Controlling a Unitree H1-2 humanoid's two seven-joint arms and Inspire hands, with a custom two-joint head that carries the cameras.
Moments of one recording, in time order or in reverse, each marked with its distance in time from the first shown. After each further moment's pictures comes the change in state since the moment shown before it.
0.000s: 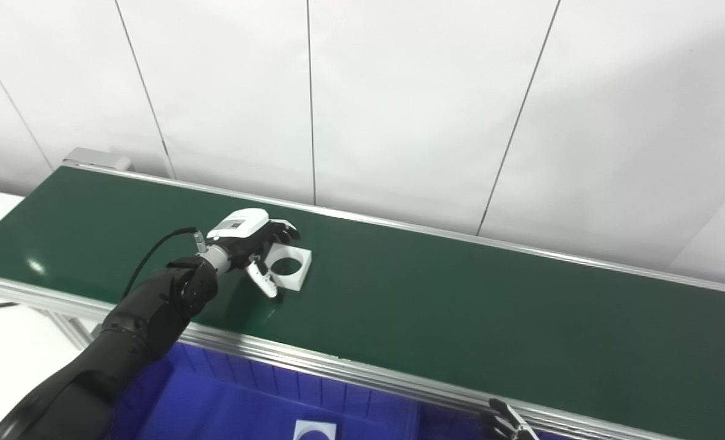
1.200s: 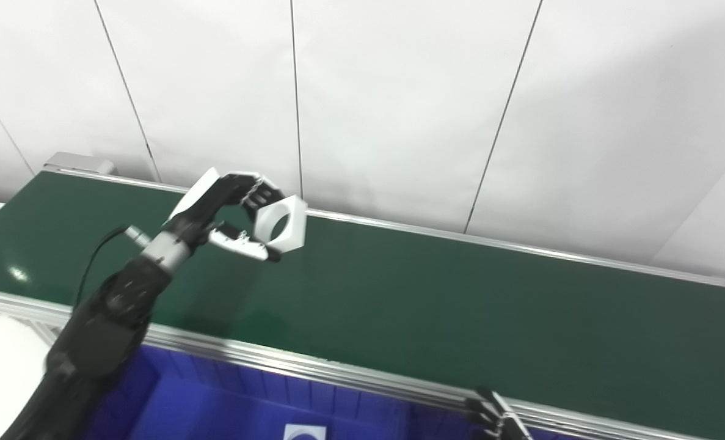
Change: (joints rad) left arm 0.243 0.002 0.341 -0.465 -0.625 -0.123 -0.226; right arm 0.012 0.059 0.002 -0.056 -0.087 0.000 -0.055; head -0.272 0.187
